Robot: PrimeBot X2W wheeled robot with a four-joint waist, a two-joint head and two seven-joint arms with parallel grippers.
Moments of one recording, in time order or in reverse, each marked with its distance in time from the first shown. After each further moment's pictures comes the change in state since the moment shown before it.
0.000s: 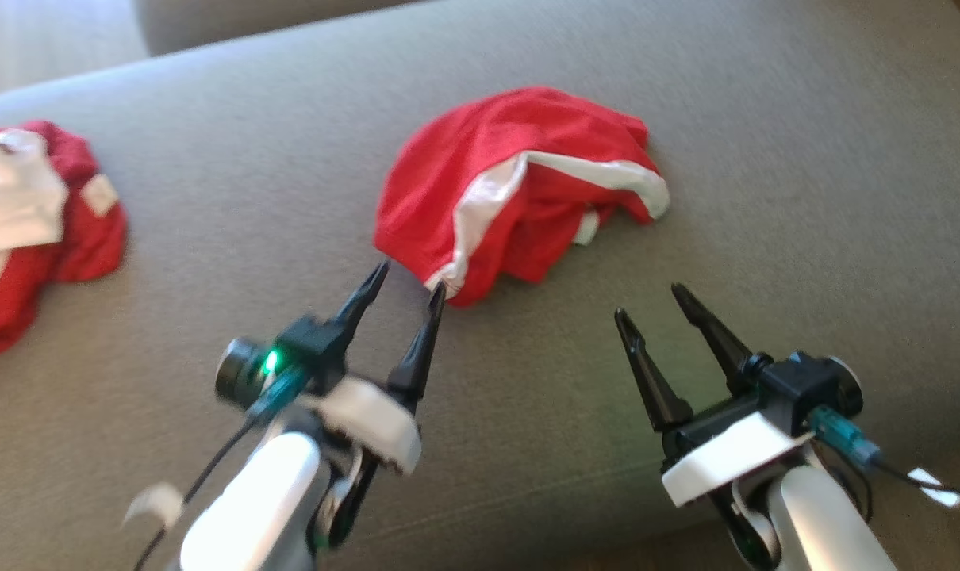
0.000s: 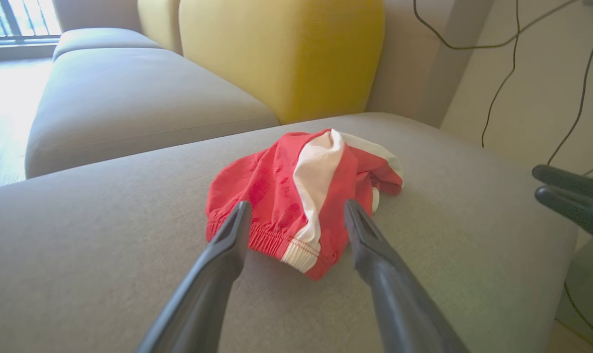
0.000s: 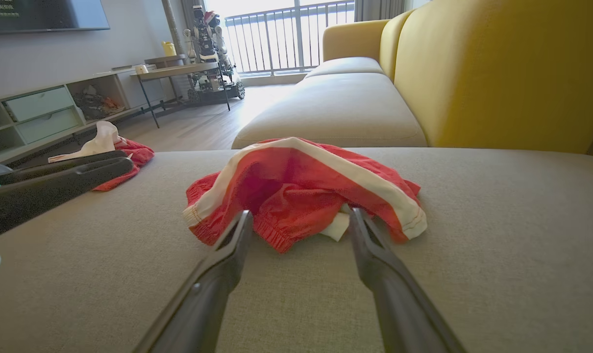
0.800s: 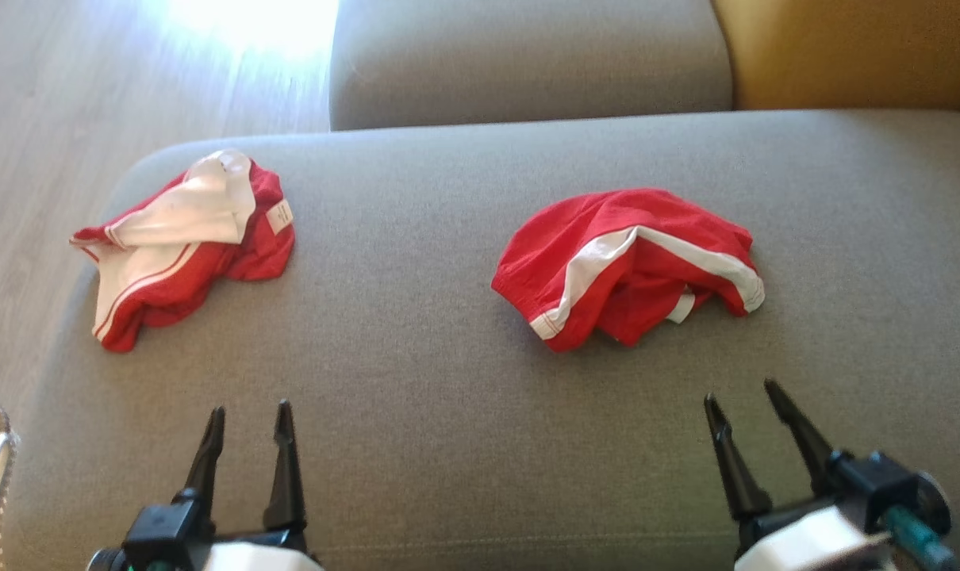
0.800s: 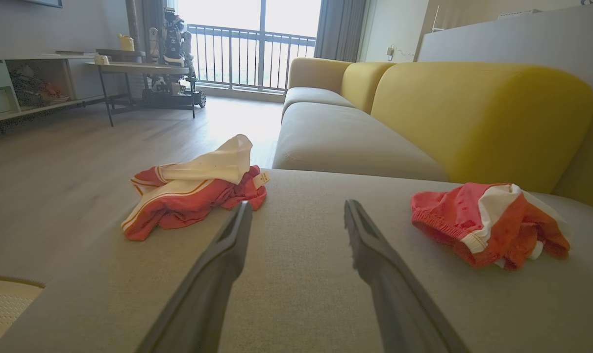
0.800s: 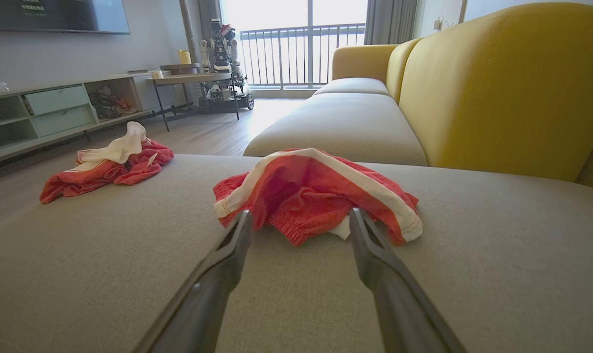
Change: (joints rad) left arm 0.570 -0.137 0.487 -0.352 0.223 0.047 0.000; right arm 0.239 0.002 -0.180 -0.089 -0.051 0.000 0.000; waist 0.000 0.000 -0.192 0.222
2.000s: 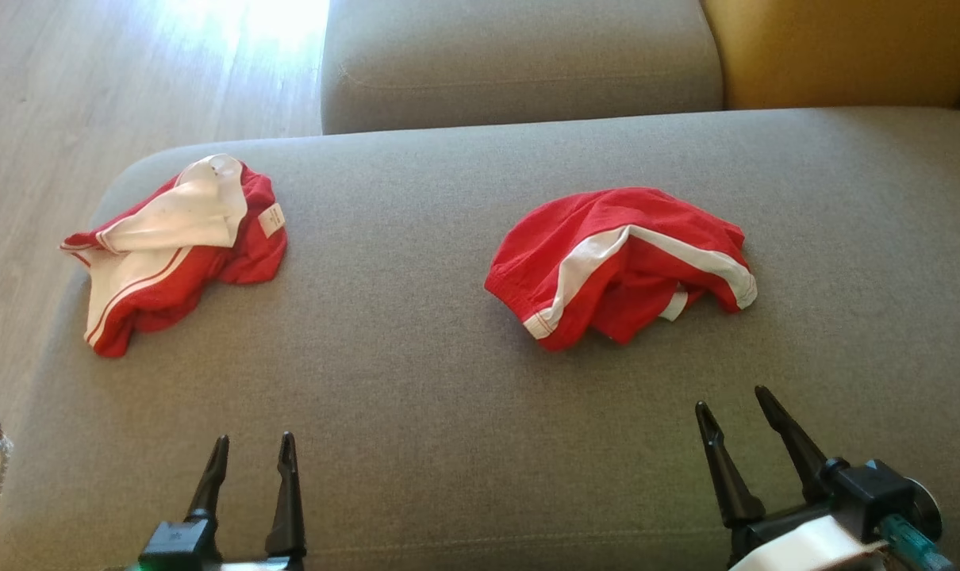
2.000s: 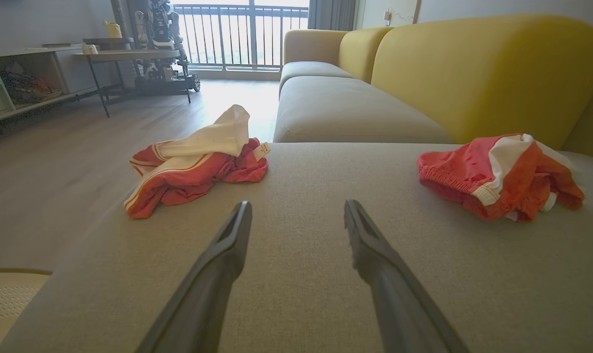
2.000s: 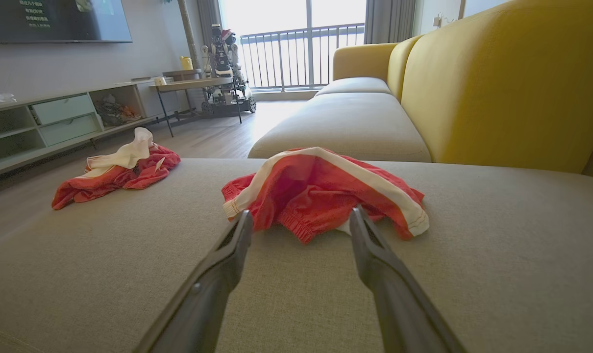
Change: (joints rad) left arm 0.048 -0.011 0.046 0.053 0.096 -0.038 0.000; right arm 0.043 0.008 0.022 -0.027 0.023 0.000 0.000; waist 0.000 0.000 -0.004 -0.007
